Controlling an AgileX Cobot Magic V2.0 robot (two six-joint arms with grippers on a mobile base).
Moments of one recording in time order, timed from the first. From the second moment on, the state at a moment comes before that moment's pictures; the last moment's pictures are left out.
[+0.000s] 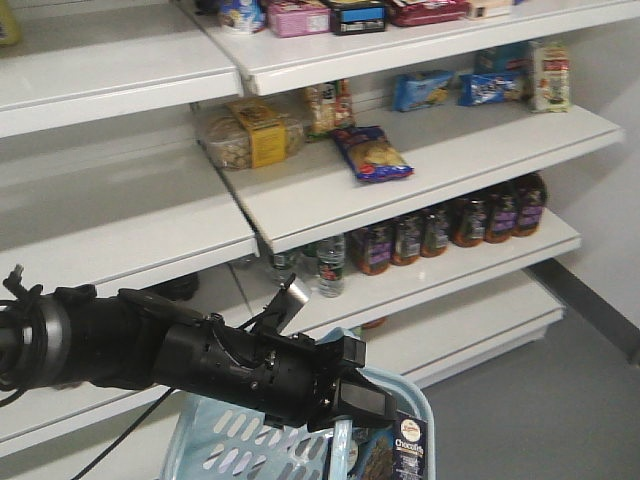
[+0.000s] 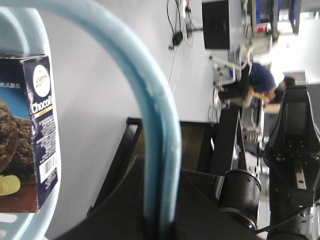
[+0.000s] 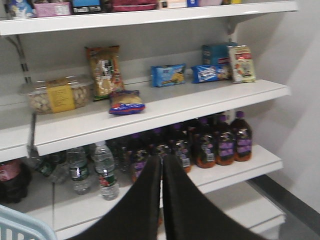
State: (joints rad) left arm -0.58 1.82 -0.92 -1.67 0.91 0.84; right arm 0.03 -0.01 0.03 -0.04 0.12 0.07
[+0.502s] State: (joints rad) left arm -0.58 1.82 -0.92 -1.67 0.91 0.84; right arm 0.03 -0.01 0.03 -0.04 0.12 0.07
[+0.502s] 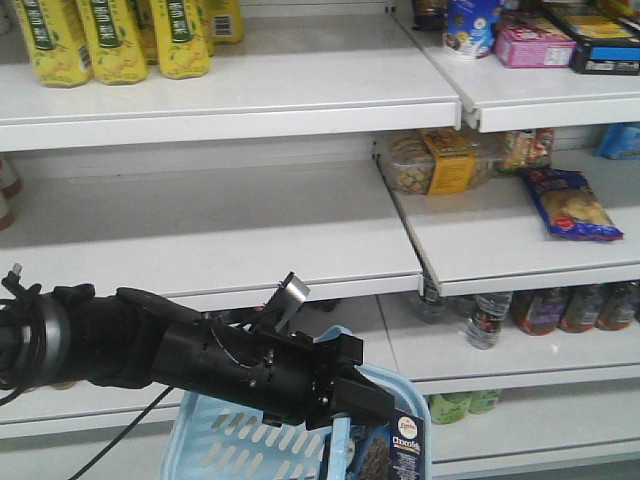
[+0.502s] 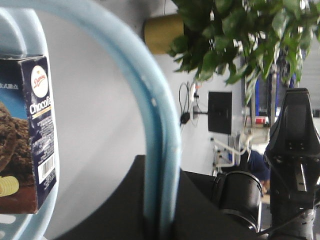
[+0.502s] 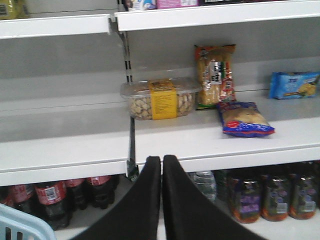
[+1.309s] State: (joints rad) left arm -0.58 1.82 -0.92 -1.67 0.91 0.84; right arm 0.03 -0.01 0.03 -0.04 0.12 0.07
